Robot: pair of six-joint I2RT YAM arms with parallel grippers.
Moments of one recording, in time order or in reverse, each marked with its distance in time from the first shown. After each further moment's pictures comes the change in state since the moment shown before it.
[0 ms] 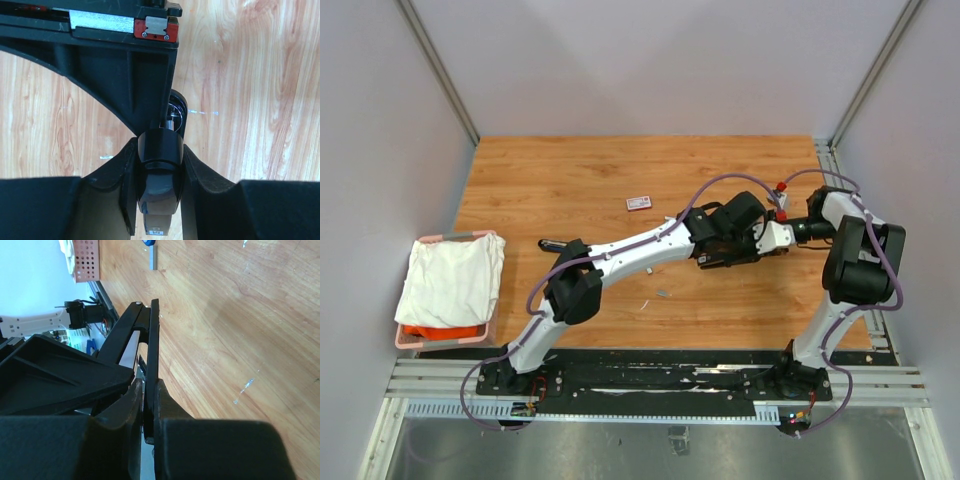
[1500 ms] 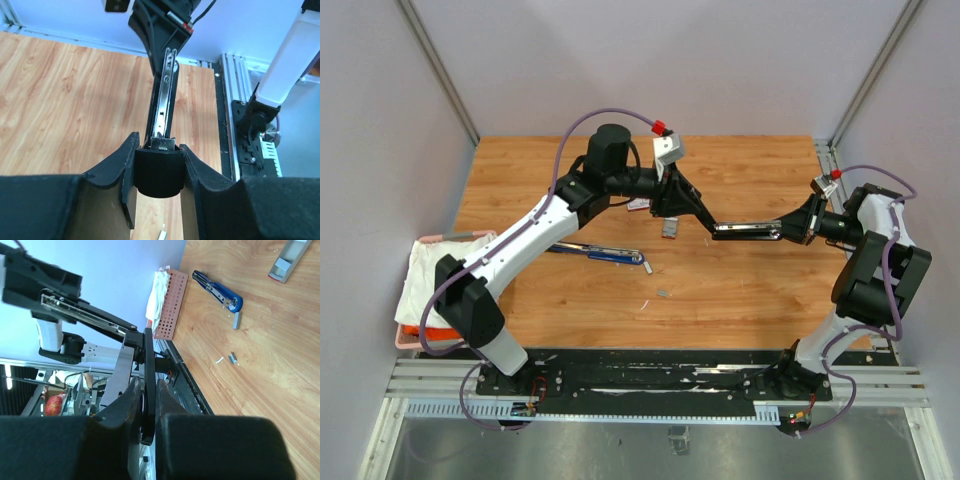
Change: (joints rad) left arm 0.391 -0.607 -0.513 0.430 0.695 -0.355; right arm -0.196 -0.105 0.051 -0.483 -0.373 -0.333
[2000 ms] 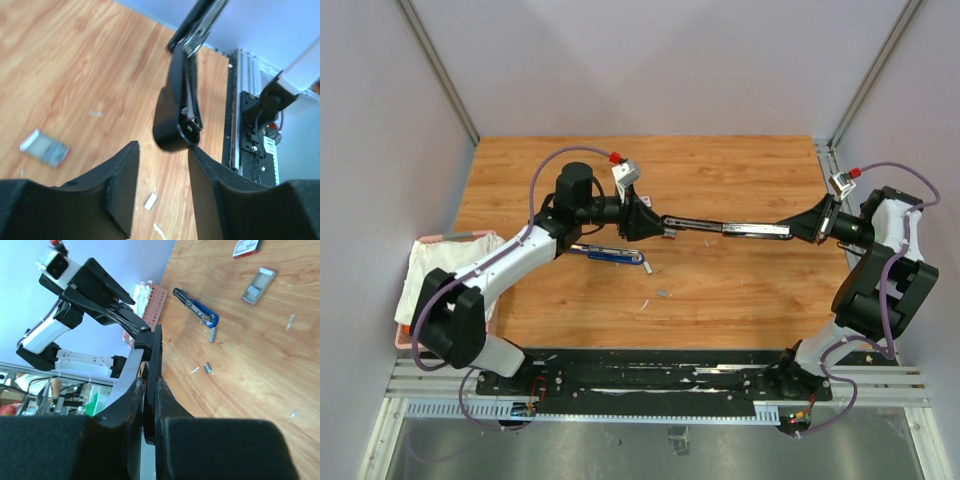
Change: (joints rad) left arm 0.164 -0.181 -0.524 0.391 0.084 -0.203; right arm -0.071 -0.098 0.000 0.018 0.000 -0.043
